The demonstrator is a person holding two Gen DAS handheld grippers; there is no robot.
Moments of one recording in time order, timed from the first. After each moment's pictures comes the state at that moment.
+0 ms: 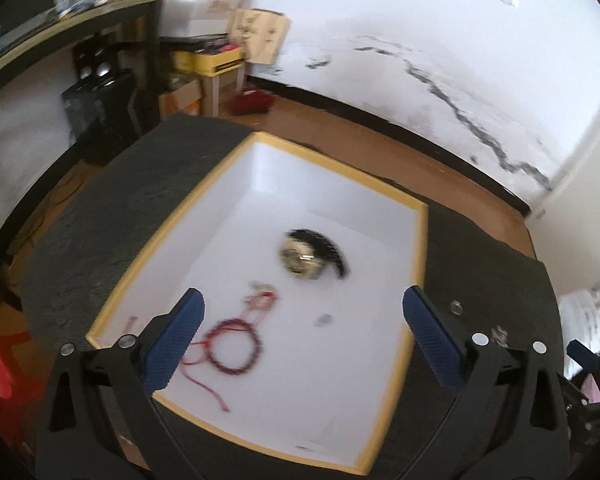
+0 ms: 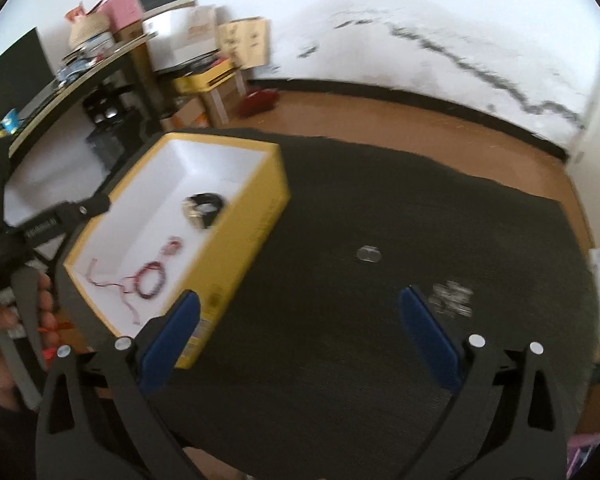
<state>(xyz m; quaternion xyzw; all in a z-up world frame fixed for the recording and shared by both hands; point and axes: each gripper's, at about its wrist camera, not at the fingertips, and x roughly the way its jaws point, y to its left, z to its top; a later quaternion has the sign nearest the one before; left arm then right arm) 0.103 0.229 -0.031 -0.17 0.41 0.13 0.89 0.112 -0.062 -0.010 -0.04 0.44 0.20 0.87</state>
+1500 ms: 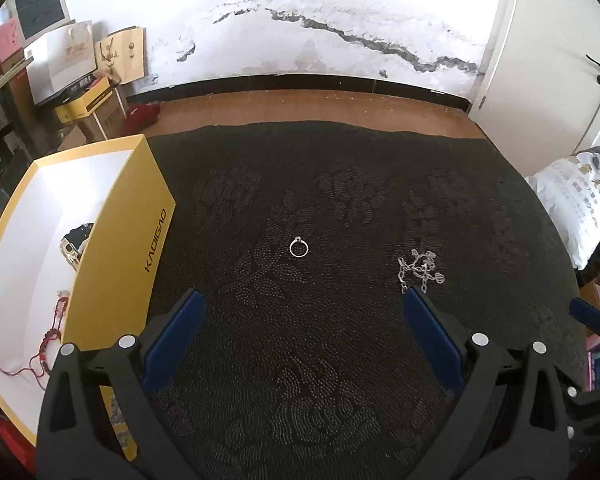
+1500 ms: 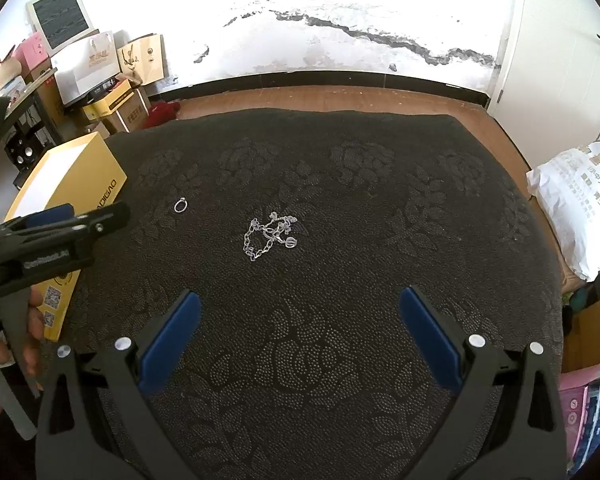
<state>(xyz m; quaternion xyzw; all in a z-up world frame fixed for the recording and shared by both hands) 0.184 -0.014 -0.100 -0.02 0.46 0.00 0.89 0.122 -0.227 -0.102 0.00 0.46 0.08 0.88</state>
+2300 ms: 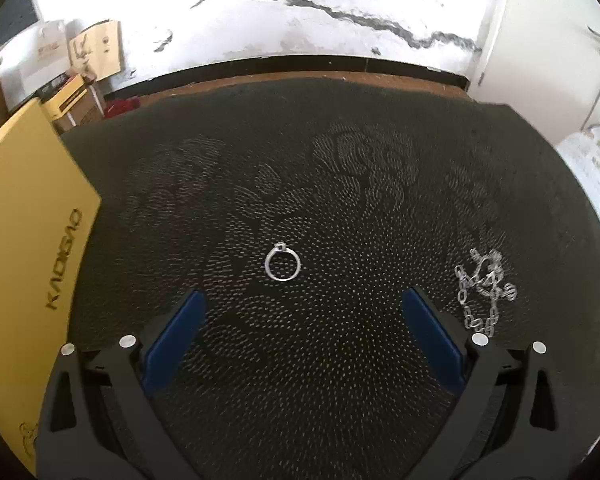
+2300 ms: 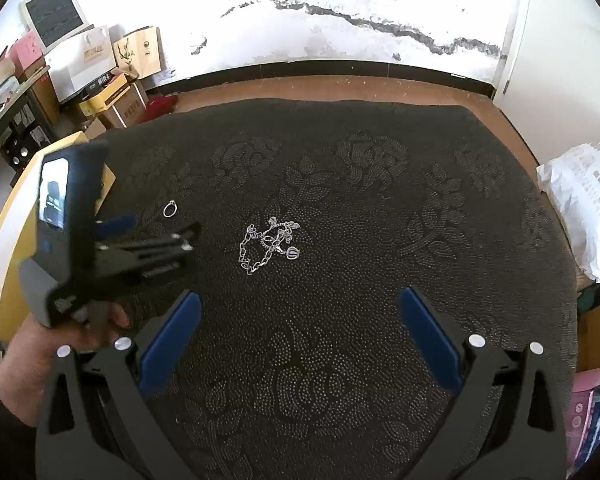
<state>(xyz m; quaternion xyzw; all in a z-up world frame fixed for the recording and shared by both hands) 0.249 -0.029 -0.196 0.01 0.47 -0.02 0.88 0.157 -0.221 -0.123 0.01 0.48 0.08 0.87</state>
